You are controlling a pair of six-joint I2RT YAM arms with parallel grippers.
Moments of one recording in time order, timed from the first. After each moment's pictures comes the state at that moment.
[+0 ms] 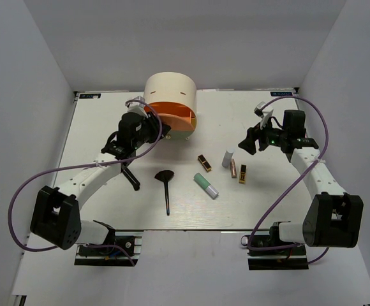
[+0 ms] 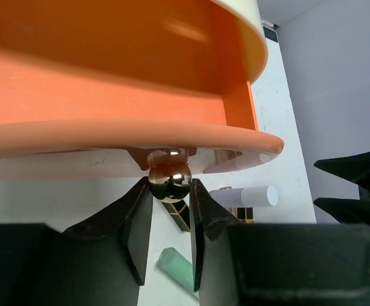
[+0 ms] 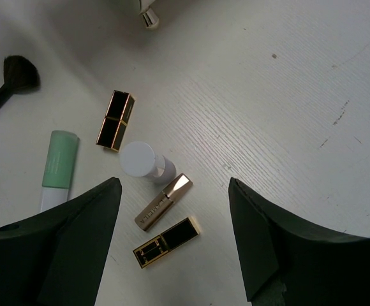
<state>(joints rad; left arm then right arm) -0.44 1.35 0.92 0.10 0.08 -0.69 0.02 1.31 0.95 -0.31 -0.77 -0.39</state>
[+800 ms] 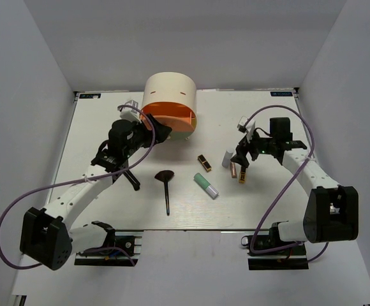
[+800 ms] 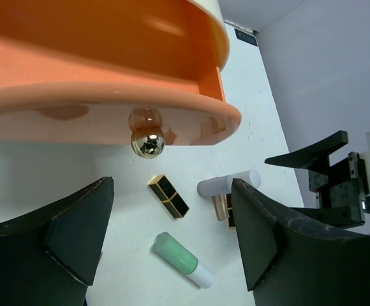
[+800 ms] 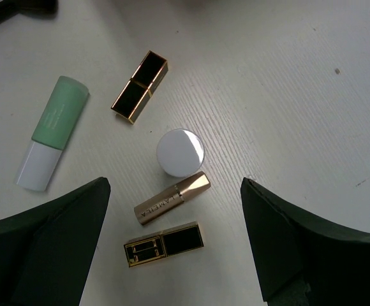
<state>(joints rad) -0.44 1.19 0.84 0.09 0.08 -0.68 0.11 1.35 0.89 -0.34 -0.80 -0.67</state>
